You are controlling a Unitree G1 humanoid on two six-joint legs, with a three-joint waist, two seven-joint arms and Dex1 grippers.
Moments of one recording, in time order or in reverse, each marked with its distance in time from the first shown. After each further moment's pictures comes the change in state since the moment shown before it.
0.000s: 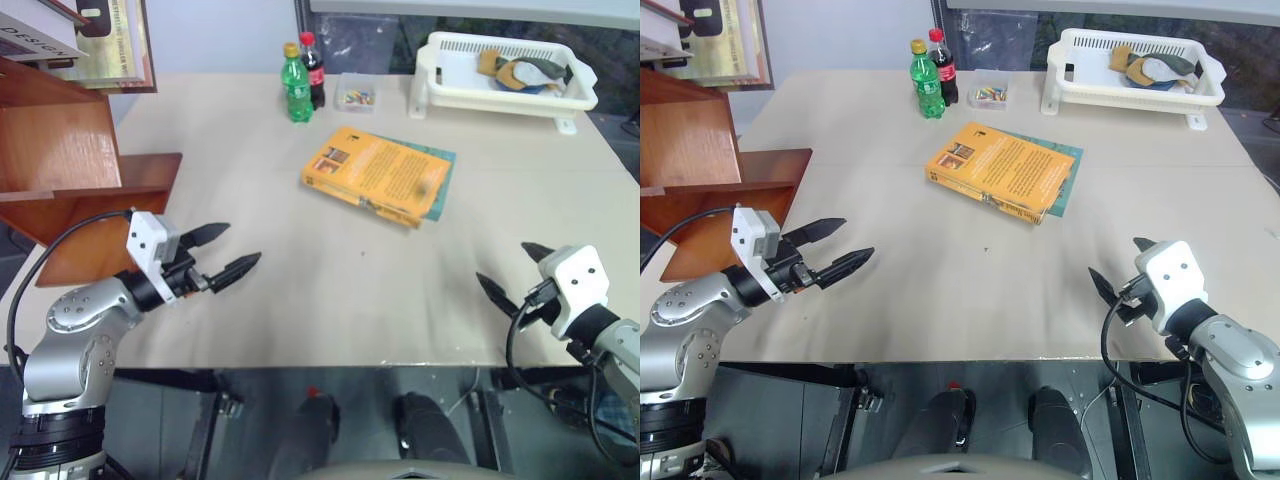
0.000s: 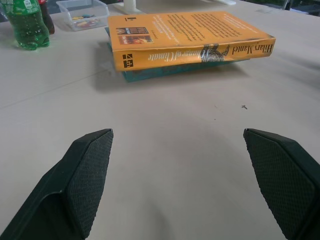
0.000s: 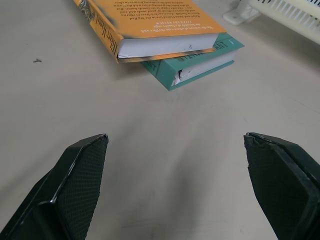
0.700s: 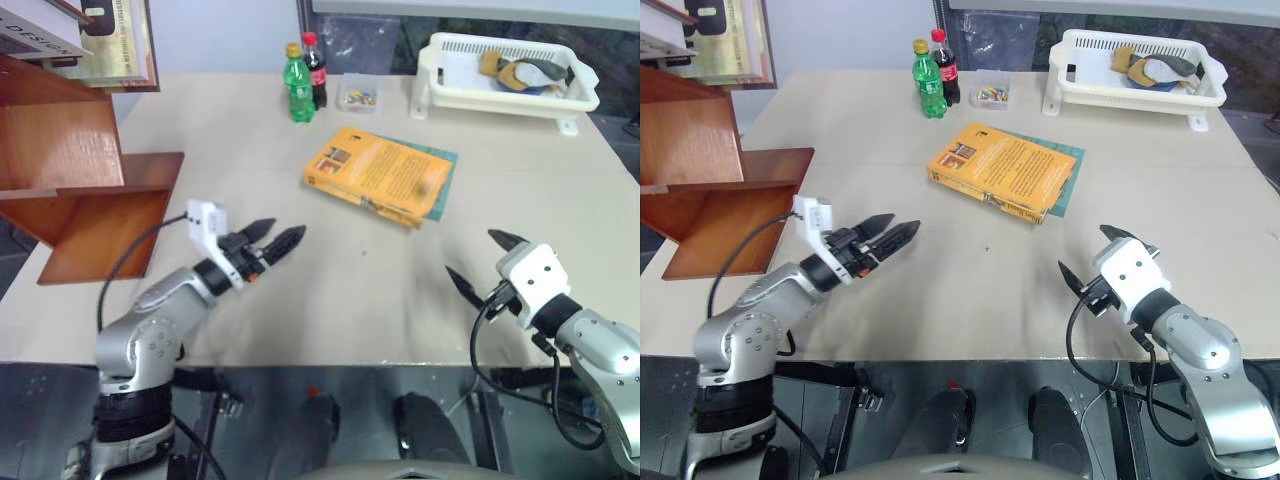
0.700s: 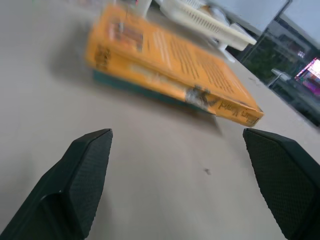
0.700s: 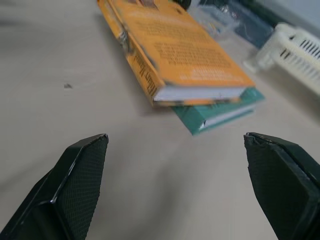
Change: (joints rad) left arm -0.207 -0.312 -0.064 -0.082 -0.311 0.524 0.500; right arm -0.100 0.023 0.229 -0.003 -0.193 -0.106 -0.069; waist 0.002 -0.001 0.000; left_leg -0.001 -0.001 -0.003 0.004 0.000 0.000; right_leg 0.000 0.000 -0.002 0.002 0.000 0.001
